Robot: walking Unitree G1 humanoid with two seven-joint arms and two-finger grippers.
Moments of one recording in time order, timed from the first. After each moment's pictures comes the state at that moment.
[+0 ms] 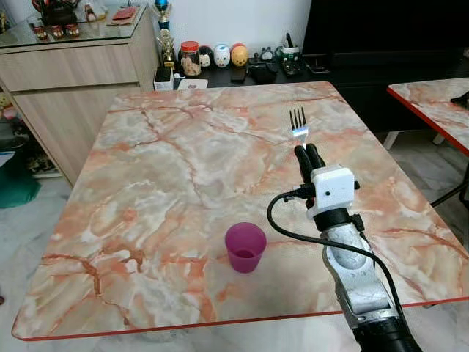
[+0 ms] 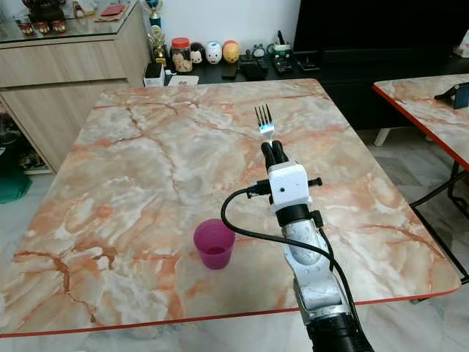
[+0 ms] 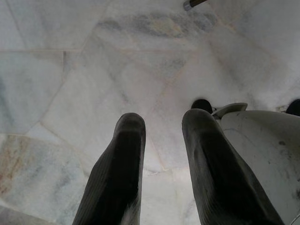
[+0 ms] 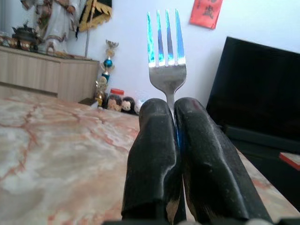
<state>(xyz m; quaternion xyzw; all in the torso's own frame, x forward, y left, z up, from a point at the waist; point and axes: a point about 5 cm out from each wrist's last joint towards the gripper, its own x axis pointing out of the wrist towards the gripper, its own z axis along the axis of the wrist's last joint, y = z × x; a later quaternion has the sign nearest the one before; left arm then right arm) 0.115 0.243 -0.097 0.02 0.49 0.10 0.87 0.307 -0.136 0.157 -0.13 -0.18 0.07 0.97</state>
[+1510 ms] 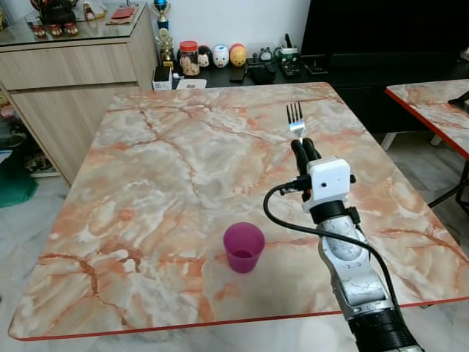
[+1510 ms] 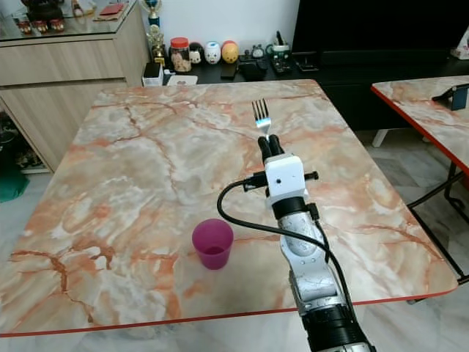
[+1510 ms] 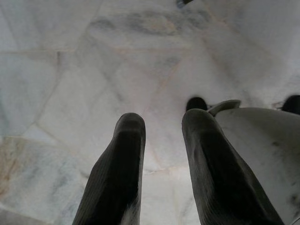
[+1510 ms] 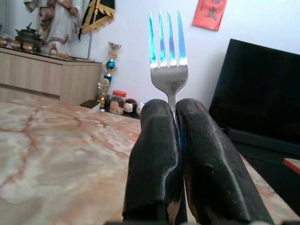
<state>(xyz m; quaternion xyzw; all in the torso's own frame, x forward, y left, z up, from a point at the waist) 0.115 0.242 -0.097 0.03 0.49 0.10 0.87 0.318 -0.125 0.169 -0.12 -0.18 0.07 0.97</state>
